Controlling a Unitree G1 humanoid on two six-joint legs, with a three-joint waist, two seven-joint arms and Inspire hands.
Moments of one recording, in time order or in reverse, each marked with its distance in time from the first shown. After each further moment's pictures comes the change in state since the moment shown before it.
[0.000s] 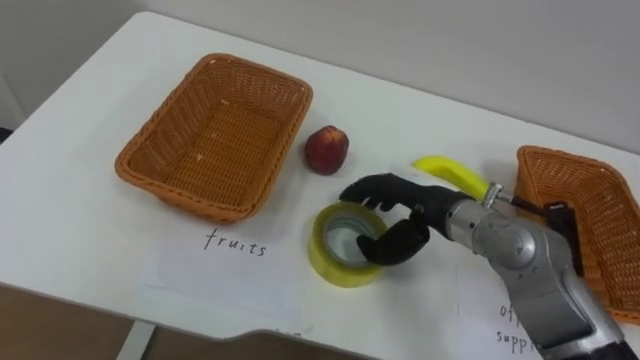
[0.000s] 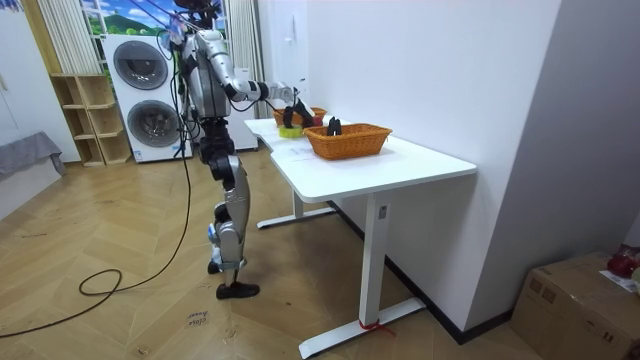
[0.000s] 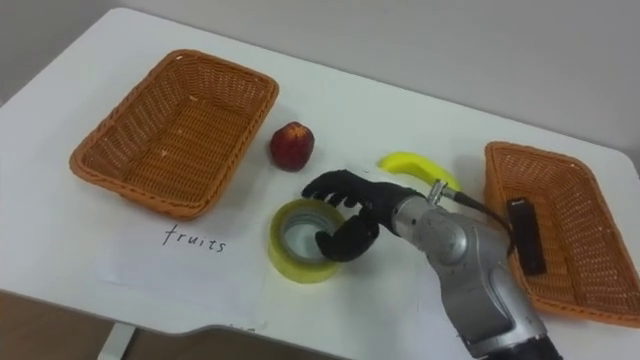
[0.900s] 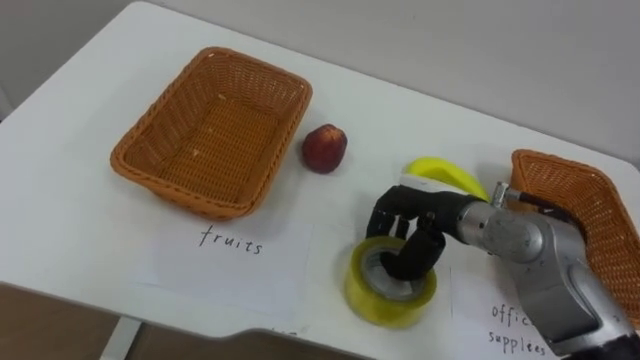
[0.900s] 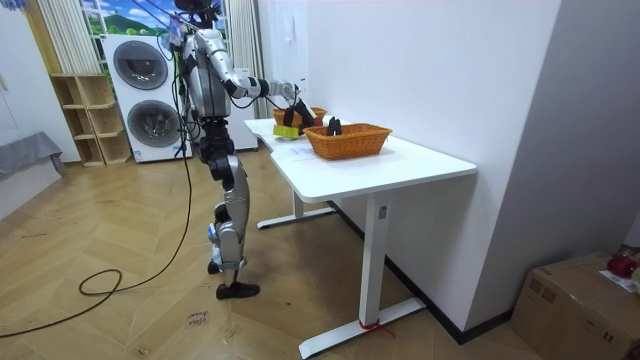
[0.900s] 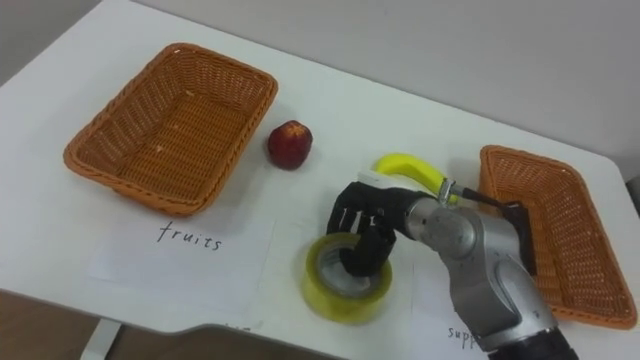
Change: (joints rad) left arm -0.004 0.029 0.019 -0.002 0.038 0.019 -0.017; right arm 0.002 -0.028 0.007 -0.002 -0.074 0.040 0.090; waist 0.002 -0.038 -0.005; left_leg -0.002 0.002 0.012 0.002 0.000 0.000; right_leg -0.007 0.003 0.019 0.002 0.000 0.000
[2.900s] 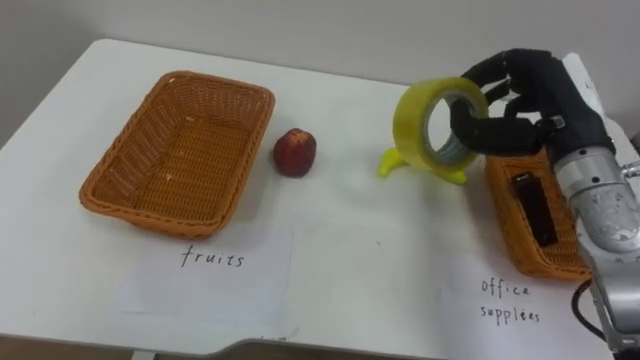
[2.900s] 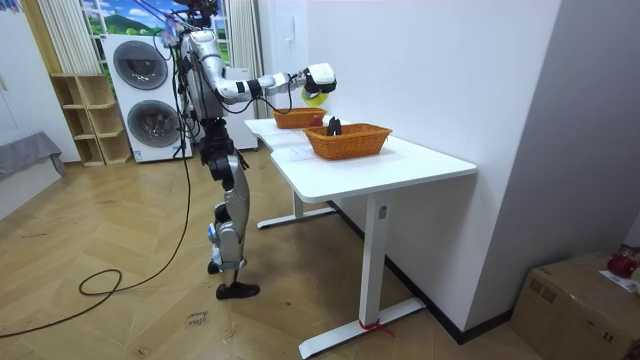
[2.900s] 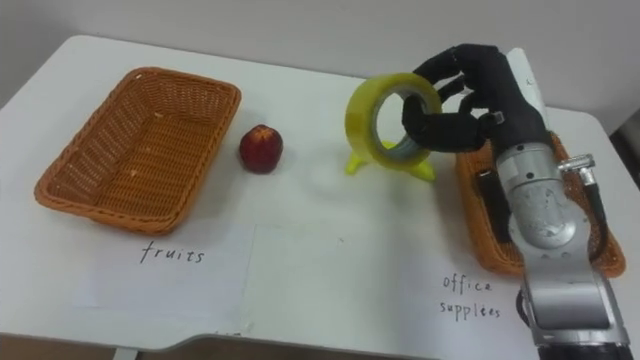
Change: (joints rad) left arm 0.089 -0.095 0.020 0.002 -0.047 -0.111 0.173; right arm 0.045 -0.020 -0.333 -0.006 0.520 -0.197 -0.686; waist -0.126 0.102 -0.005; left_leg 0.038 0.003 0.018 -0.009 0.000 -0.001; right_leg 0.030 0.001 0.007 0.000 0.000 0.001
